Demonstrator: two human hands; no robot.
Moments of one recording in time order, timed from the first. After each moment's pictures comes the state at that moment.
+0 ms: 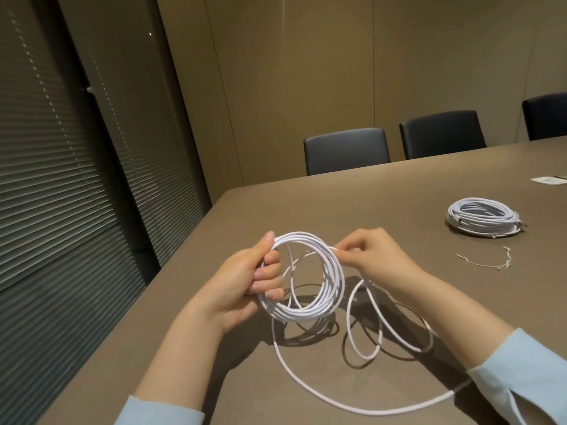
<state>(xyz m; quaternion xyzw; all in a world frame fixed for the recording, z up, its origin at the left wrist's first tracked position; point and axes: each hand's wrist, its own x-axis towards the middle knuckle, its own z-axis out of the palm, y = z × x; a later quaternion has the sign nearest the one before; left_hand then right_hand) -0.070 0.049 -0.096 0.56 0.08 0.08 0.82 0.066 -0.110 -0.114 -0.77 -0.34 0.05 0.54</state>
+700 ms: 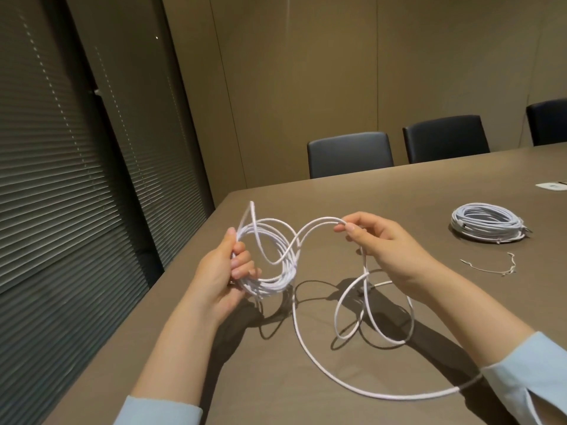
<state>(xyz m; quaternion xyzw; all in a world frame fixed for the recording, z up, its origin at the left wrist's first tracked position) -0.068 0.081 -0.100 0.46 0.15 0.25 0.84 0.071 -0.120 -0.104 -0.68 -0.40 0.06 0.61</state>
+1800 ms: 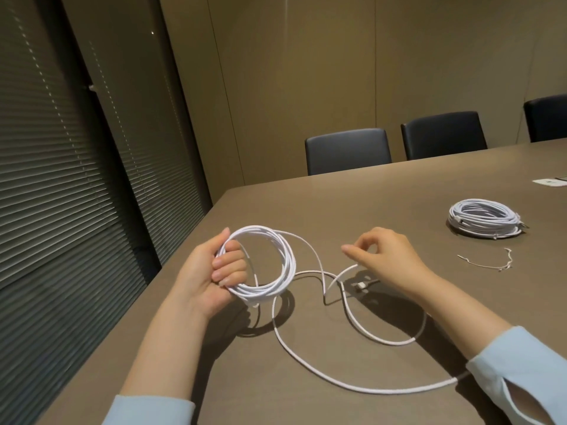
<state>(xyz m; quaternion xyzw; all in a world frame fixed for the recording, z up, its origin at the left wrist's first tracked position) -0.073 0.096 -0.096 0.37 0.12 0.12 0.91 0.097 -0.119 -0.133 -0.85 -0.33 -0.09 0.39</state>
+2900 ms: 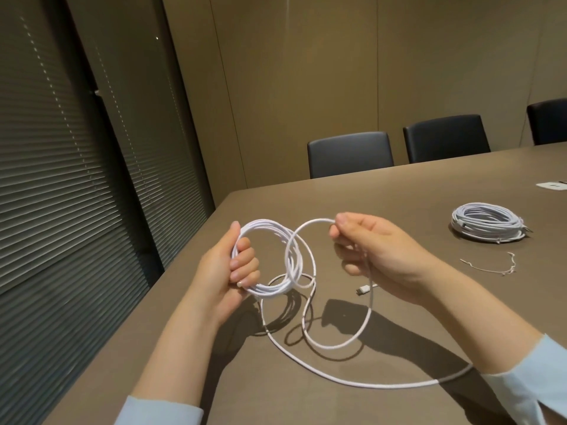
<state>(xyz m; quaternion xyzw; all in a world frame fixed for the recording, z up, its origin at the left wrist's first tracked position) -0.068 0.077 -0.096 0.46 0.10 0.21 0.86 0.046 -0.120 -0.087 -0.51 -0.42 0.26 0.70</state>
